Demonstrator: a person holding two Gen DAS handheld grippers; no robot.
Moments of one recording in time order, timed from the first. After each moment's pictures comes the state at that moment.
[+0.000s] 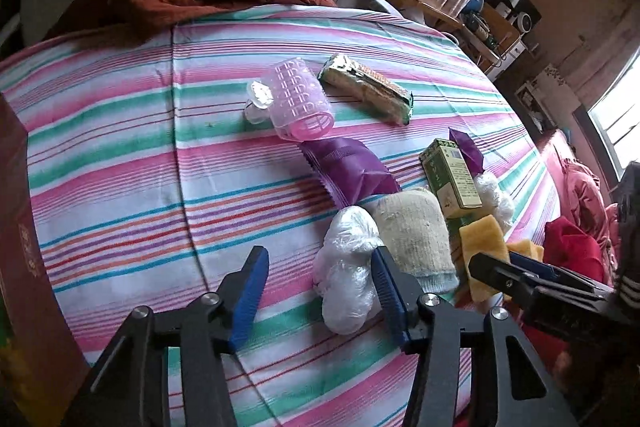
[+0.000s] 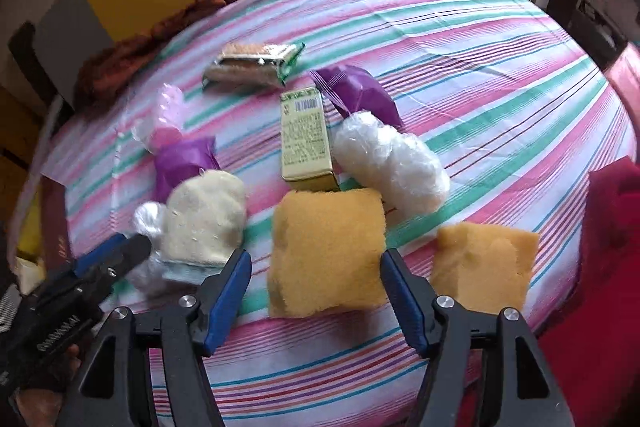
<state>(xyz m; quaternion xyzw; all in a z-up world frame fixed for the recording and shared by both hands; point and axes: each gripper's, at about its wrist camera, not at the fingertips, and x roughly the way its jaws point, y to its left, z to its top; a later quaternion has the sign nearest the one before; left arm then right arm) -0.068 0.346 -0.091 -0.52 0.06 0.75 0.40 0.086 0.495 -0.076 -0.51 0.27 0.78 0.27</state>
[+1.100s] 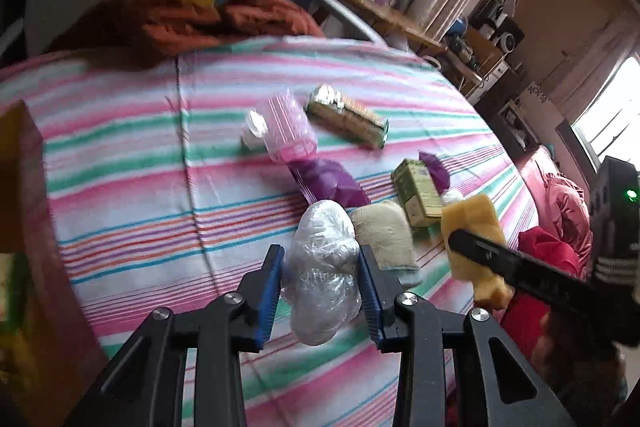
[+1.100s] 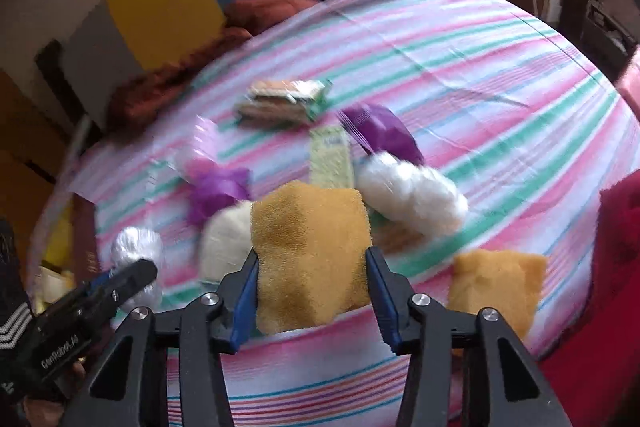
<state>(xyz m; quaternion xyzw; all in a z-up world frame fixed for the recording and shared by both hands) -0.056 0.315 -0.055 -0.48 0.03 0.77 0.42 0.089 0.490 -0.053 -0.42 0.29 0.83 0.22</state>
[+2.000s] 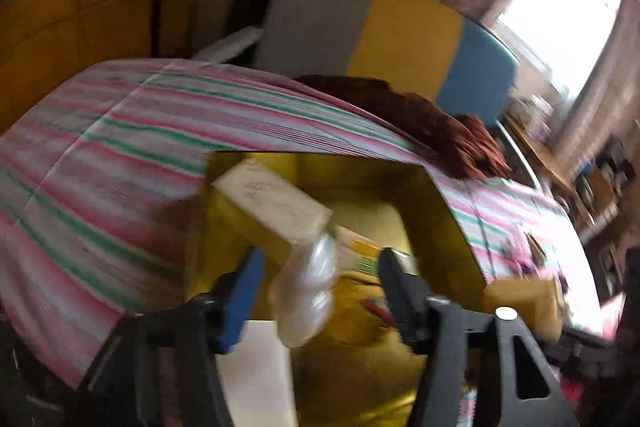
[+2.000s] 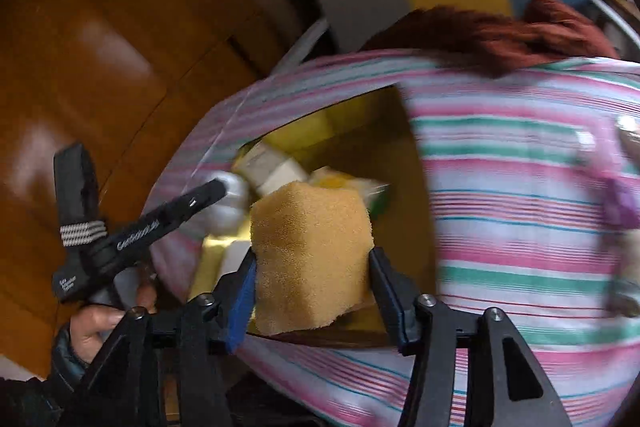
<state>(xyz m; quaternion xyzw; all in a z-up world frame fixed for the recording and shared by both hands) -0.107 -0.005 -0.023 -0.41 -0.10 0.90 0.14 -0.036 0.206 -0.021 -0.45 0.21 0.85 -0.18</state>
